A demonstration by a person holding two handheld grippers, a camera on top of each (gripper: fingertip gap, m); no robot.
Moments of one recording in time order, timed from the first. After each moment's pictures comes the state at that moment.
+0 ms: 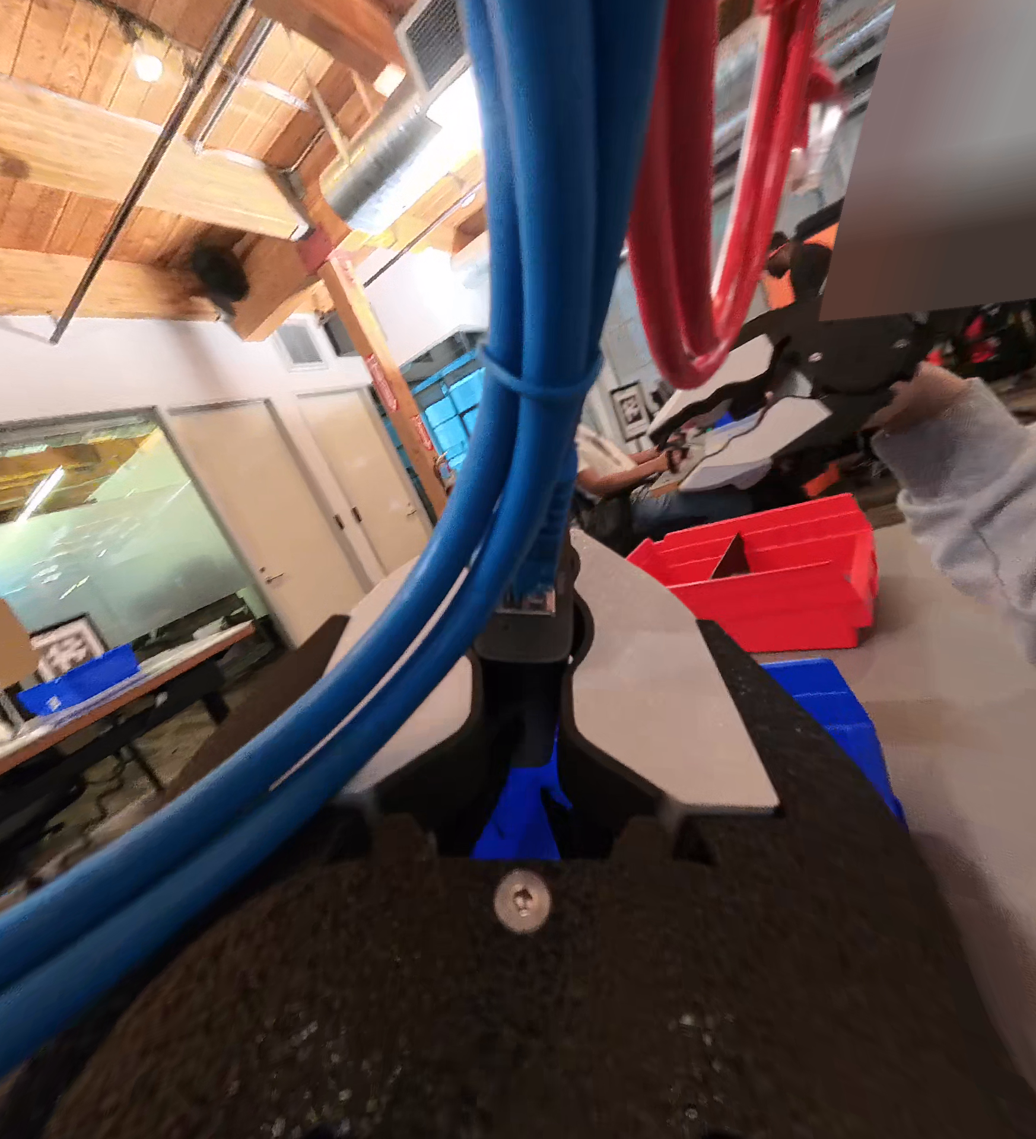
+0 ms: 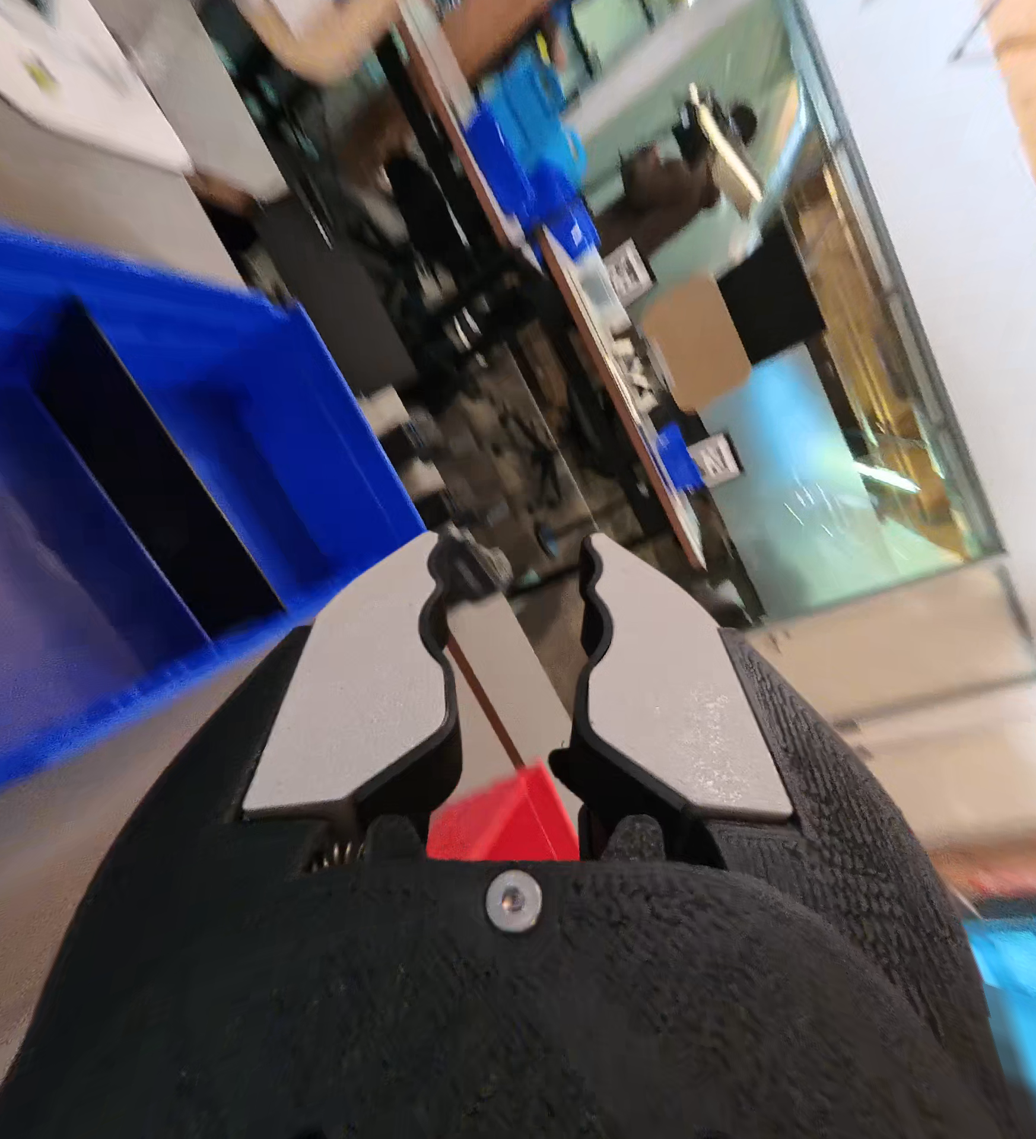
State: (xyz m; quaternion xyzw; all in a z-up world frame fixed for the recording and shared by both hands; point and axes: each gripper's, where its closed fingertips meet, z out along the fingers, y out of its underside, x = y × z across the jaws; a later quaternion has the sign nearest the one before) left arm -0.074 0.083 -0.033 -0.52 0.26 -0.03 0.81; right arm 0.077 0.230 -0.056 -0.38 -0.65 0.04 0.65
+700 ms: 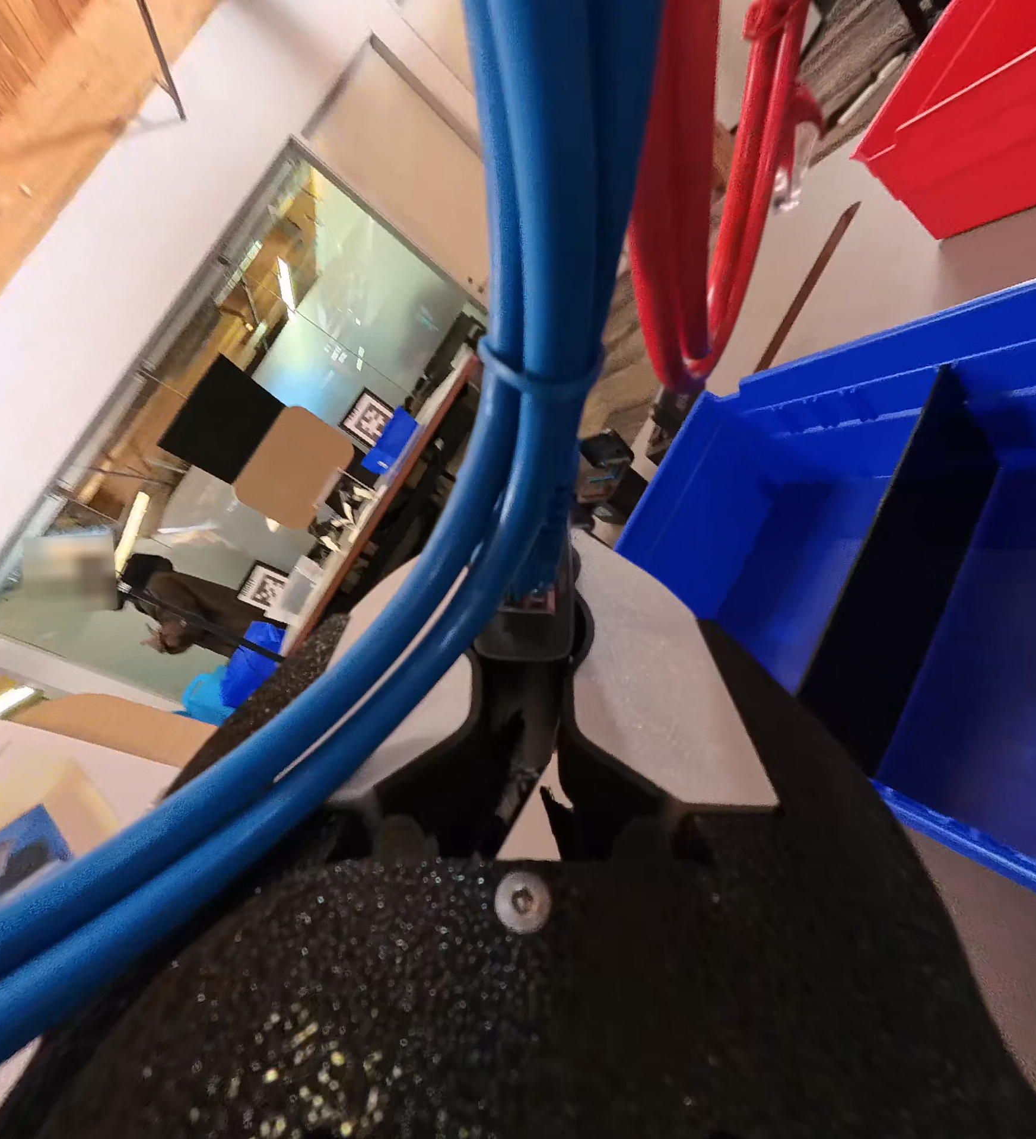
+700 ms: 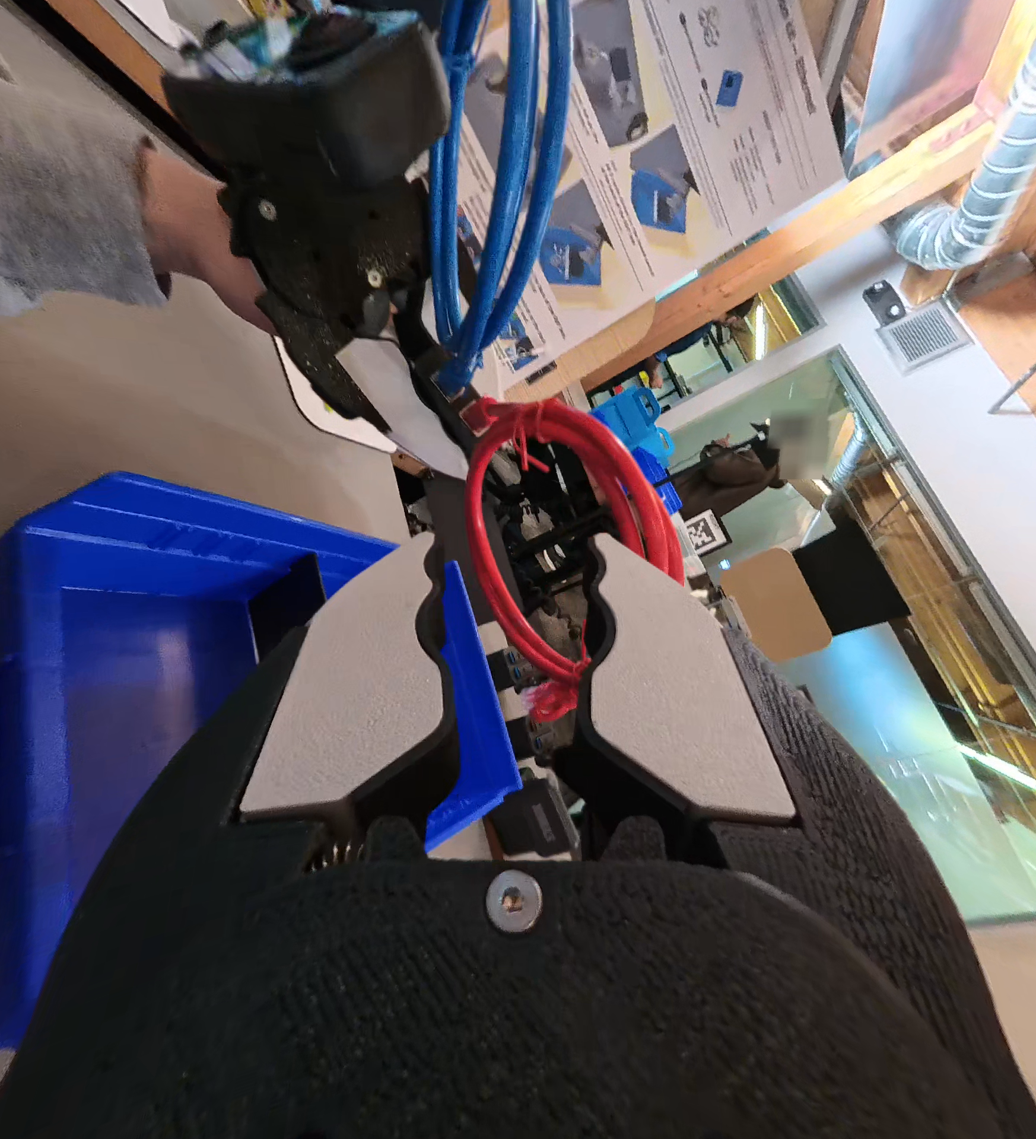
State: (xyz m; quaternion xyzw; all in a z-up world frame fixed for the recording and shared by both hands) left arm -0.109 0.145 -0.095 -0.67 0.27 0.34 0.61; right arm 0.021 0.123 -0.055 -0.21 -0.71 0.18 0.65
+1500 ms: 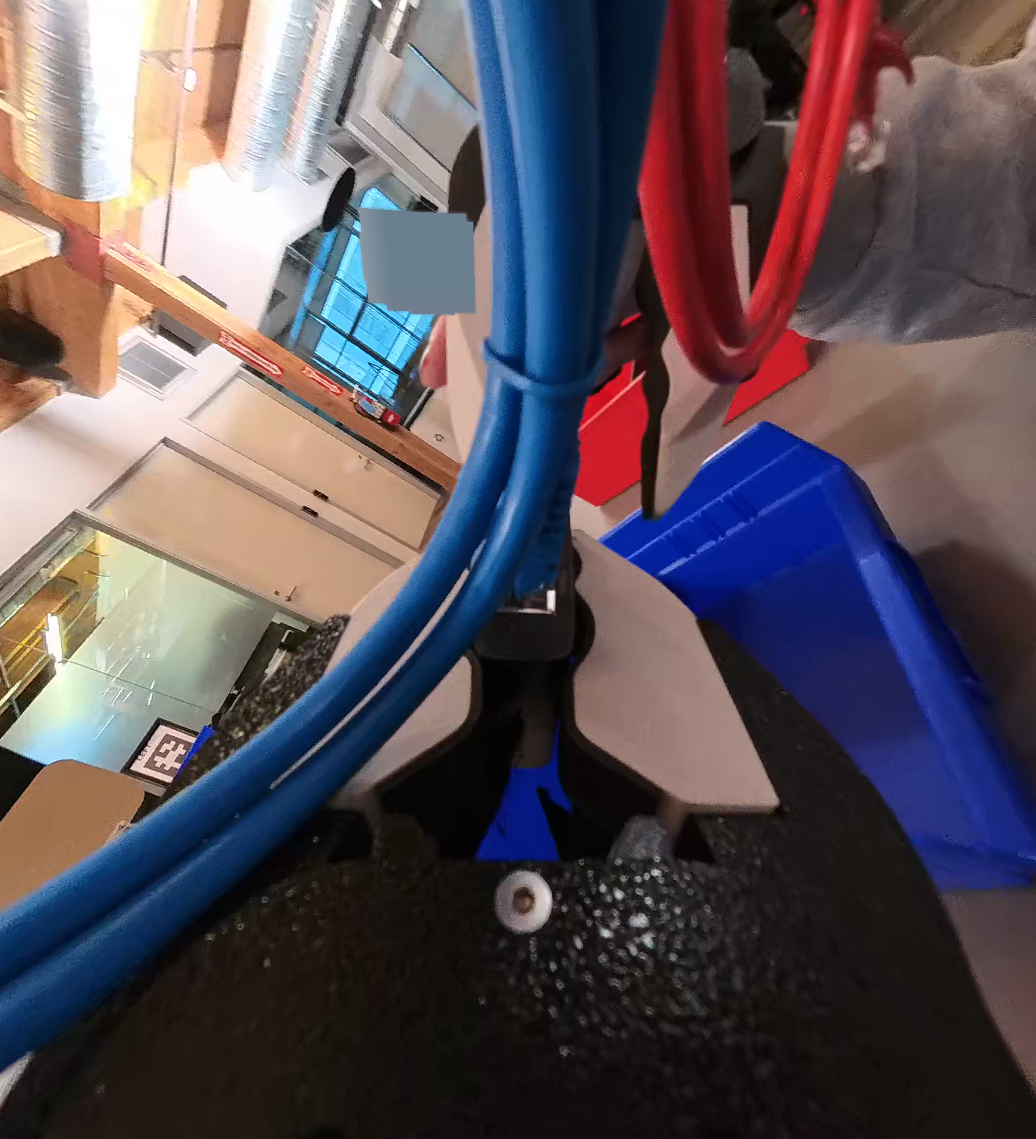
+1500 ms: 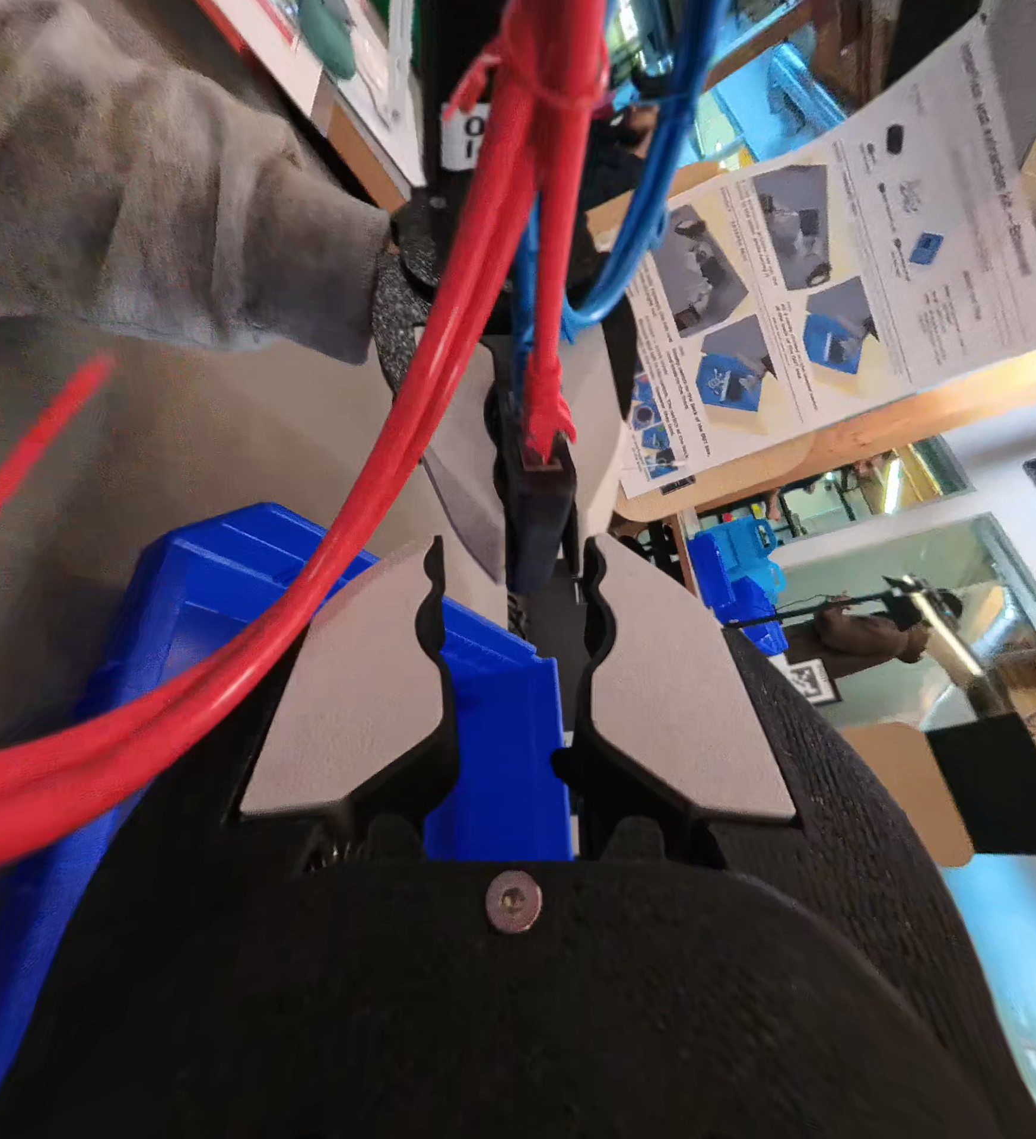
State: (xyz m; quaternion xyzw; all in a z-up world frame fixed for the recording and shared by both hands) left arm -0.015 0.107 -0.103 -0.53 0.49 0.13 0.68; right arm -0.011 0.084 -0.101 -0.09 -0.77 0.24 0.58
